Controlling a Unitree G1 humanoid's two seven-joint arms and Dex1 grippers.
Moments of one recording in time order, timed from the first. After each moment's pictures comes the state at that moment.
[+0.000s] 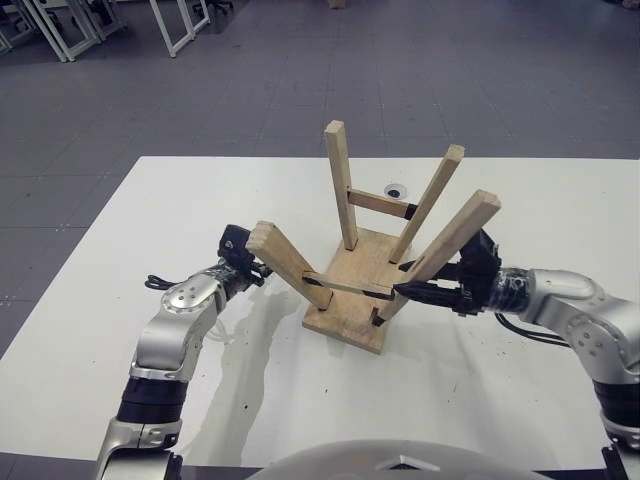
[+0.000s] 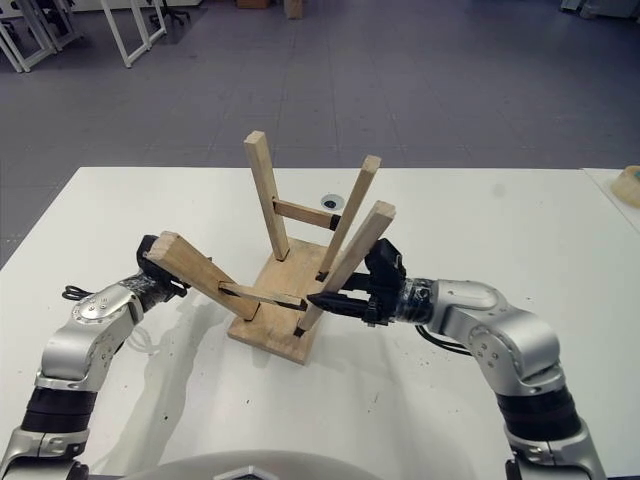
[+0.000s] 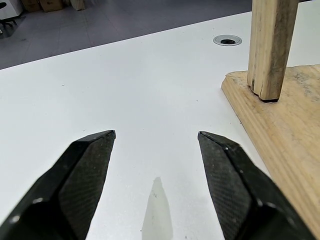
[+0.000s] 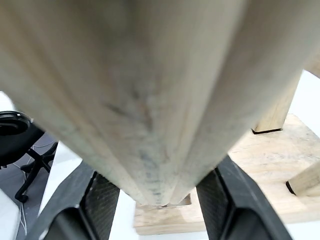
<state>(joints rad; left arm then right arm) -0.10 0.49 0.00 -0.13 -0.29 0.51 -0.38 -0.19 -0.65 0.08 -0.36 0.74 0.73 0.90</state>
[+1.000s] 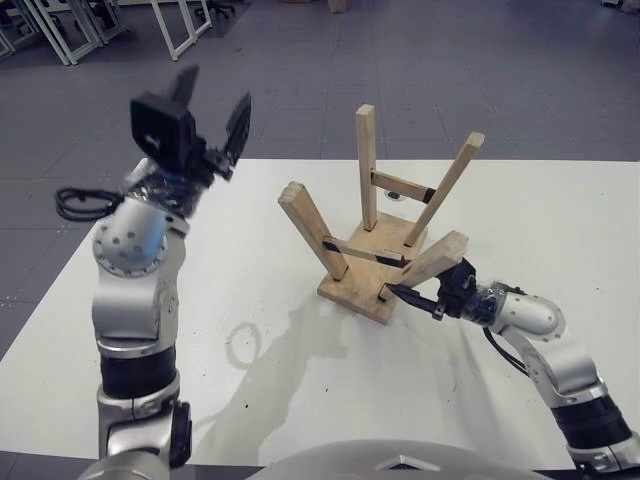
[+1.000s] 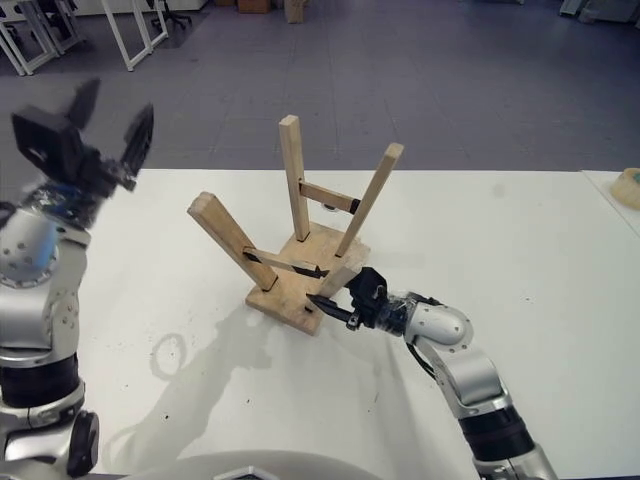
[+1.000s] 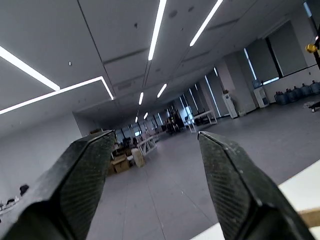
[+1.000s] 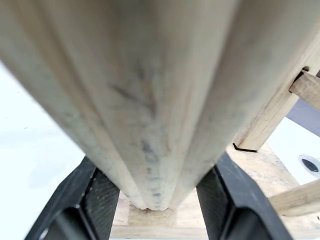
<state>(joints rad) -0.40 0.48 0.16 -0.47 -0.22 0.29 -0.30 -0.06 -0.52 0.22 -0.21 0.28 0.13 0.77</state>
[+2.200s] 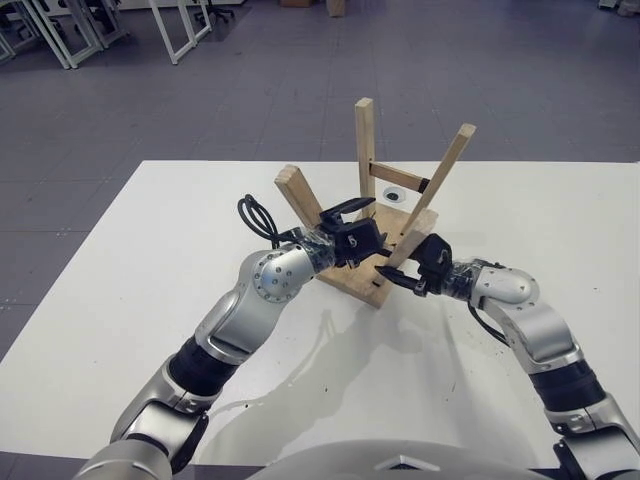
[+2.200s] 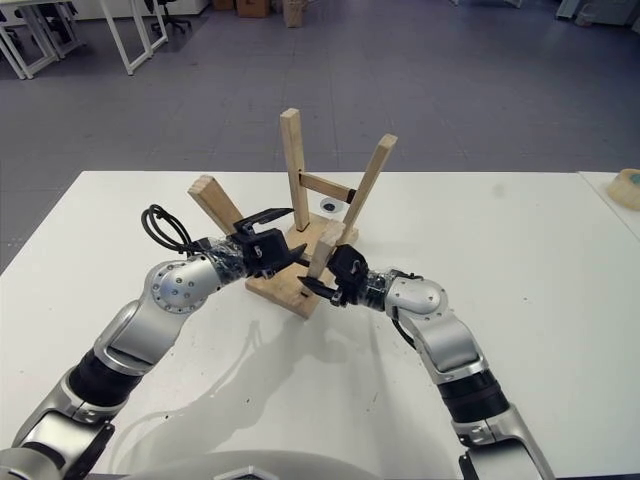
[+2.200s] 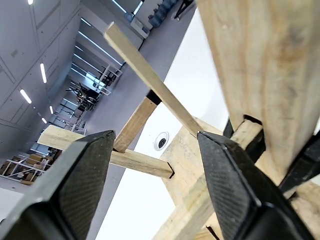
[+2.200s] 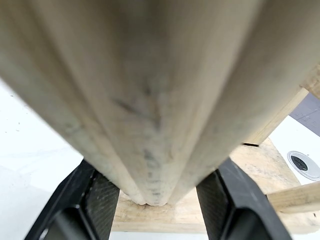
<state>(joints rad) -0.38 0.47 -0.51 -0.38 0.31 0.39 -0.52 -0.25 -0.48 0.29 -0.15 0.19 0.31 0.75</state>
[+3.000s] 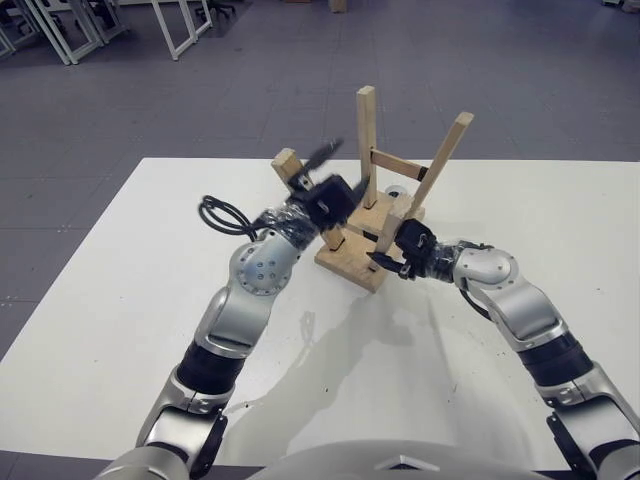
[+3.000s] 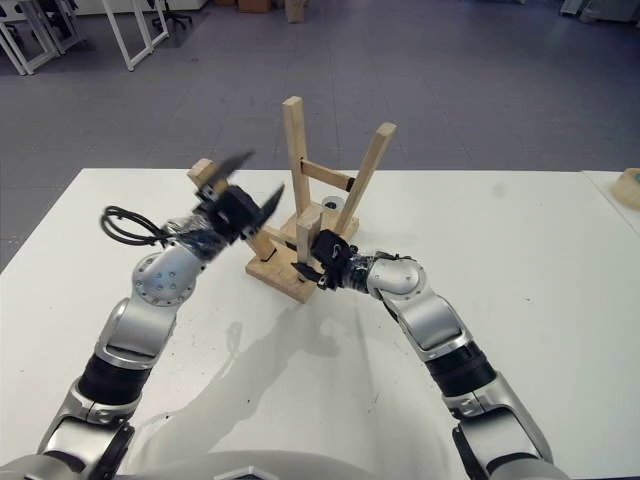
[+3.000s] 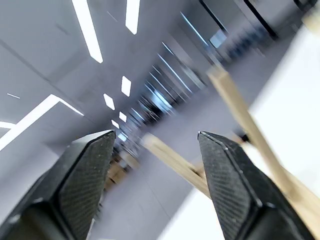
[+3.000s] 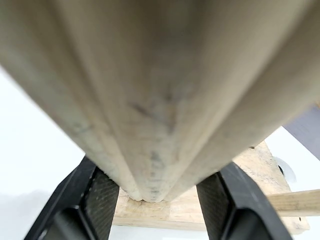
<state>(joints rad) -0.36 0.32 -0.23 -0.37 0.29 0.06 -0.21 -0.38 -0.48 0.37 -0.08 0.14 0.39 0.60</state>
